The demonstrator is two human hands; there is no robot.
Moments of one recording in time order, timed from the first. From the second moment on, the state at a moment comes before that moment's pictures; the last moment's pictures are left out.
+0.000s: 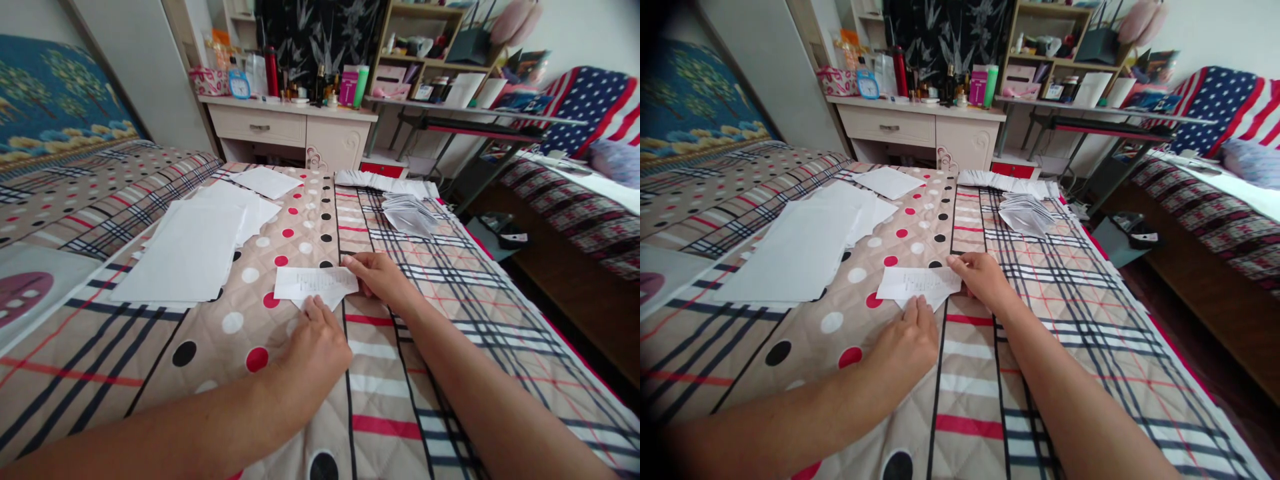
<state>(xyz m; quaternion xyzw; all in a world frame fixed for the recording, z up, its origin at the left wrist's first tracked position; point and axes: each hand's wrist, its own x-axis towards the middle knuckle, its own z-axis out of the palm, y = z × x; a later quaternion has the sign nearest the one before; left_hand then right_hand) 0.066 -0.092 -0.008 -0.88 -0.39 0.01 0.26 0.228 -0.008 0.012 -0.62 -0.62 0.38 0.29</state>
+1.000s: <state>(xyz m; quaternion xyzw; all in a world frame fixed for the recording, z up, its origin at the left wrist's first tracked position) 0.037 -0.039 0.025 -0.89 -0.40 -0.23 -0.04 0.225 -0.012 0.007 -0.58 -0.45 0.48 0.48</state>
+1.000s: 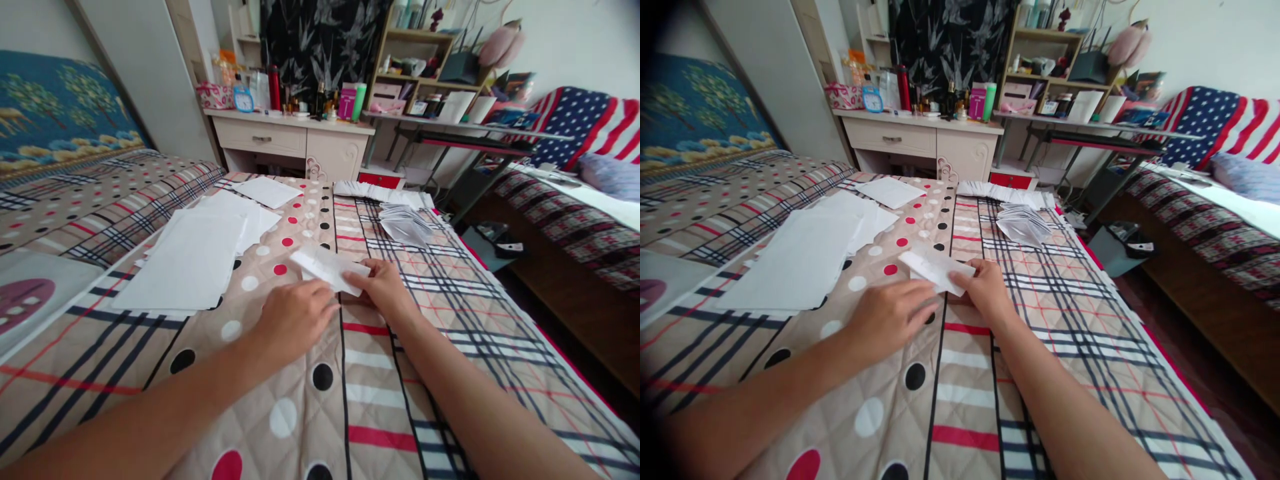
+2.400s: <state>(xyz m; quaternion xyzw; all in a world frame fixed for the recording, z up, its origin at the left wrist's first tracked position) 0.027 0.000 0.005 -0.53 -0.42 -0.47 -0.57 0.184 -0.035 0.005 -0.46 -0.38 0.61 0.51</state>
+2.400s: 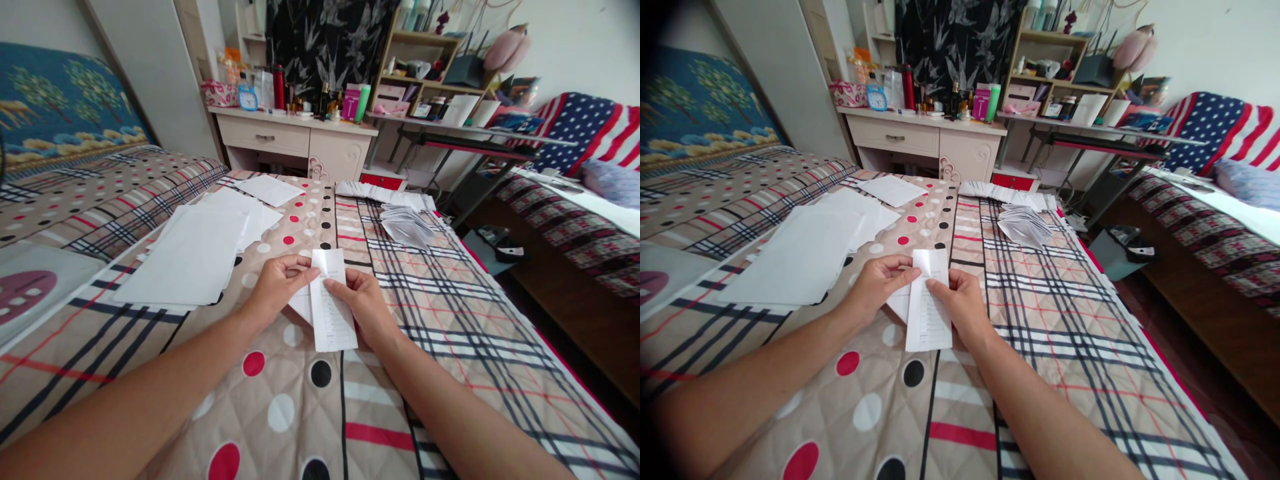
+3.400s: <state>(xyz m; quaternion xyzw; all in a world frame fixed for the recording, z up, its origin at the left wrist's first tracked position) 0.017 0.005 0.002 -0.54 -0.39 -0.38 -0.64 0.188 -0.037 0.004 -0.46 -0.50 0.61 0.41</state>
